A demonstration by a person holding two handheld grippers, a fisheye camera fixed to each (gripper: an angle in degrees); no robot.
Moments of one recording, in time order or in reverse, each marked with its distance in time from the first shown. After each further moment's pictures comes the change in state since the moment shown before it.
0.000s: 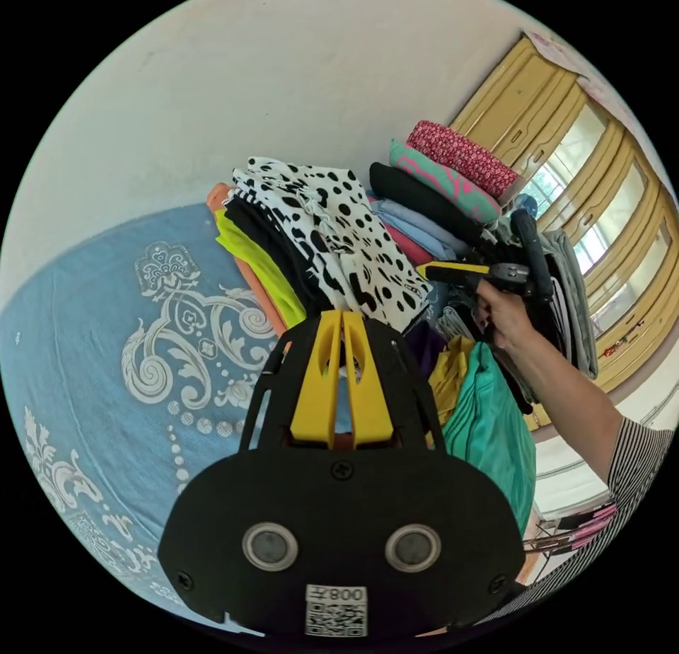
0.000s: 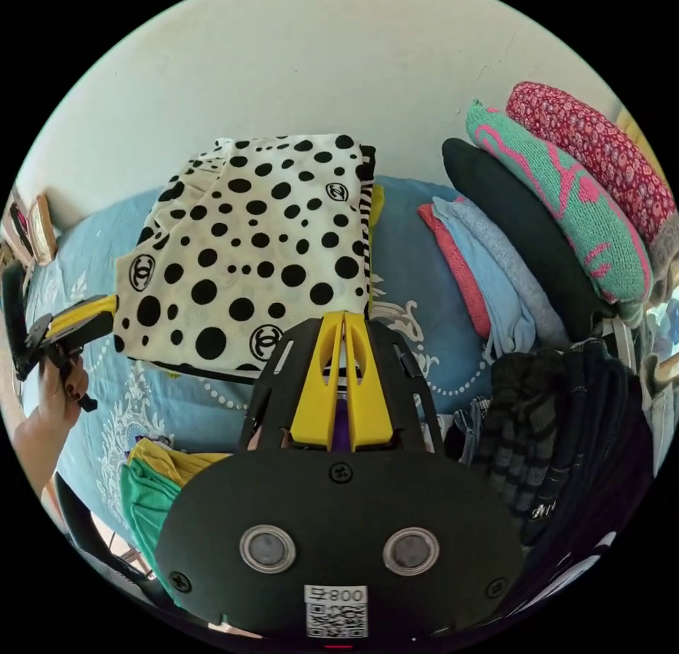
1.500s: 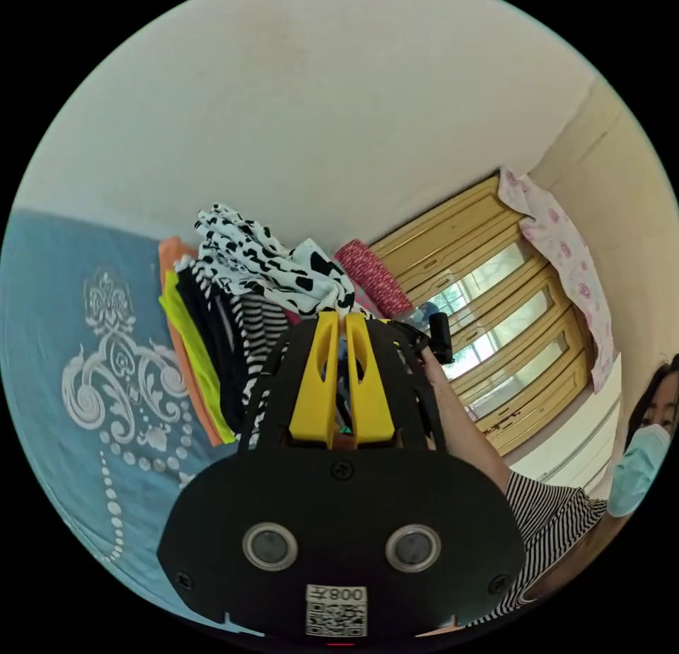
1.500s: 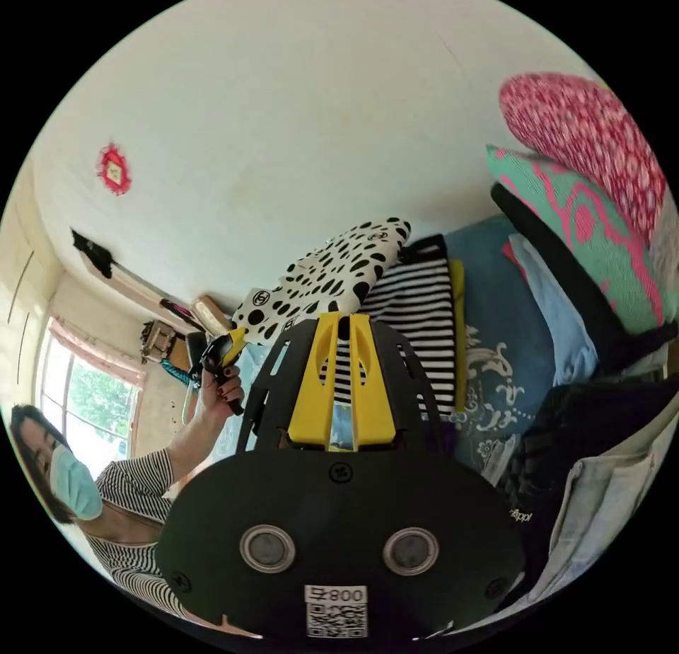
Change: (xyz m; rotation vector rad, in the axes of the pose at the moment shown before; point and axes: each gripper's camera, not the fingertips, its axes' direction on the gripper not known) left arm -0.166 0.134 -0.023 0.210 0.447 -0.276; right arm 0.071 -0.047 -0.059 0.056 -0.707 0.193
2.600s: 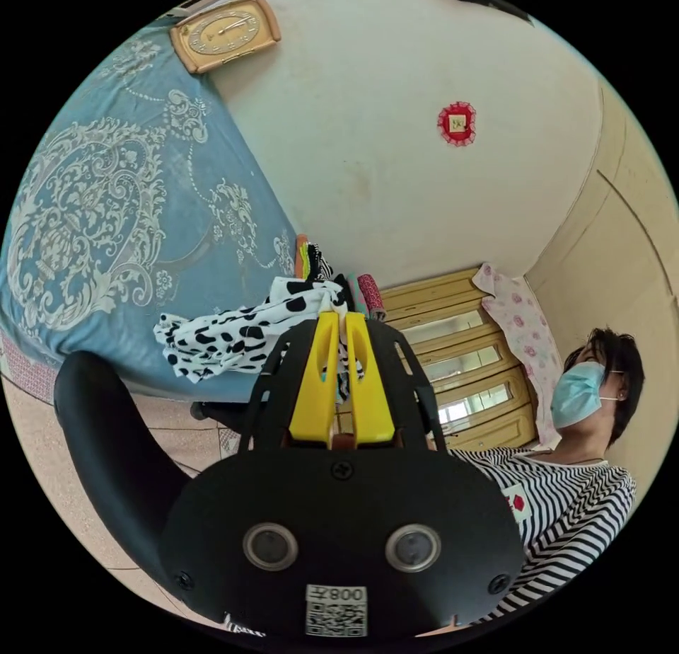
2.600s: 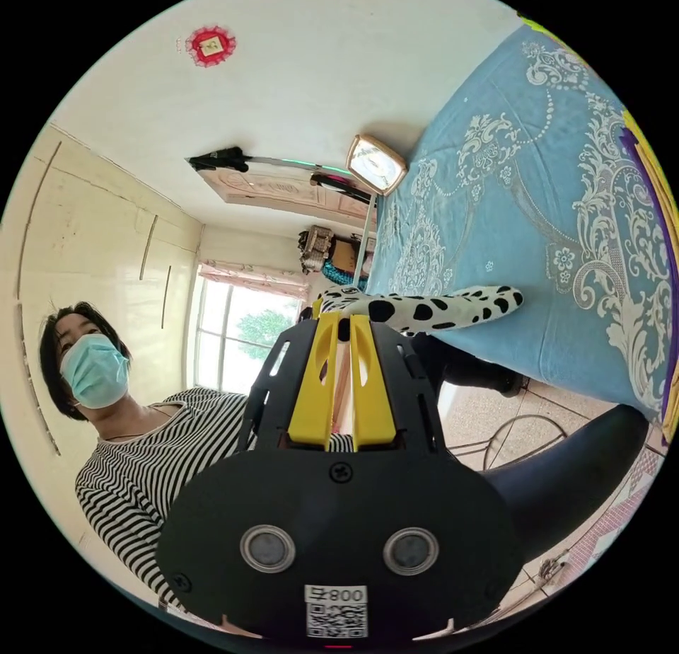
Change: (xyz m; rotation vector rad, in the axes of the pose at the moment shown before) left arm -0.044 0.755 -0.570 0.373 0.008 -0.304; right arm -0.682 0.527 0.078 -0.338 -0.772 0.027
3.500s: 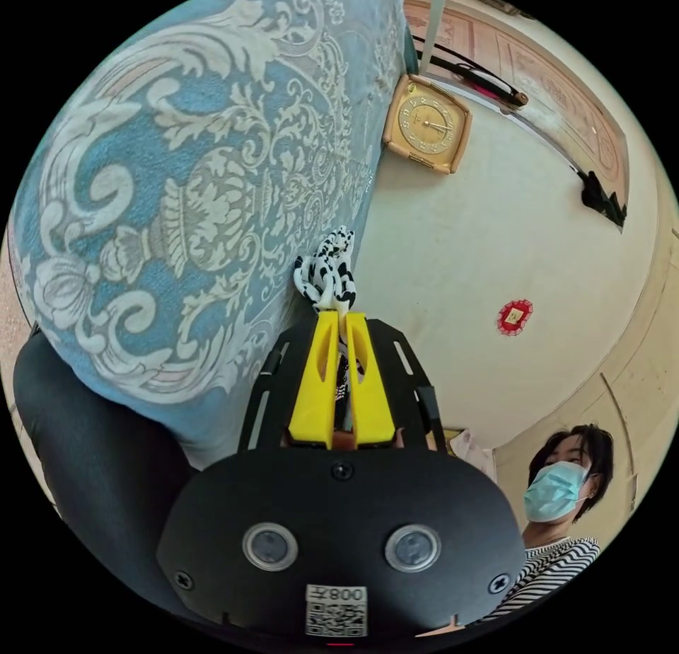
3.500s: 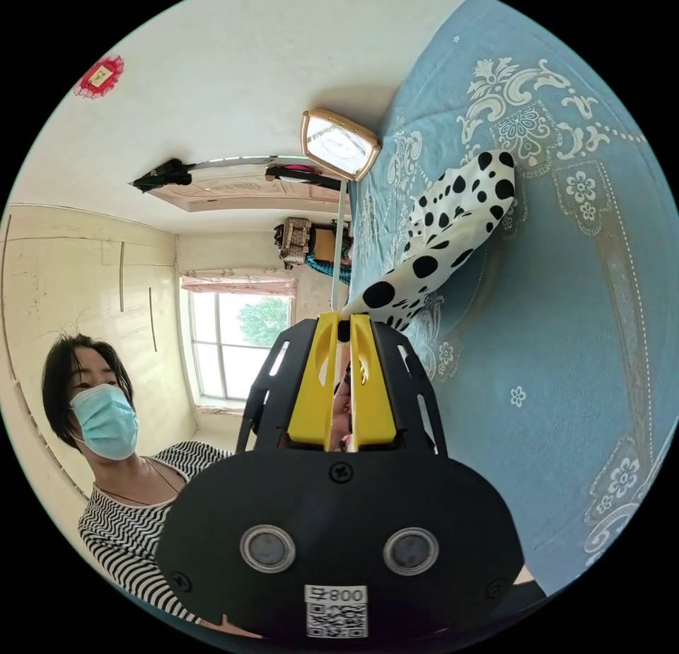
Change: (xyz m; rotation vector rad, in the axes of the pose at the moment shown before) left arm -0.371 0.171 -0.165 0.435 0.042 -0.532; right arm -0.155 -0.230 0.416 -0.135 -0.002 0.142
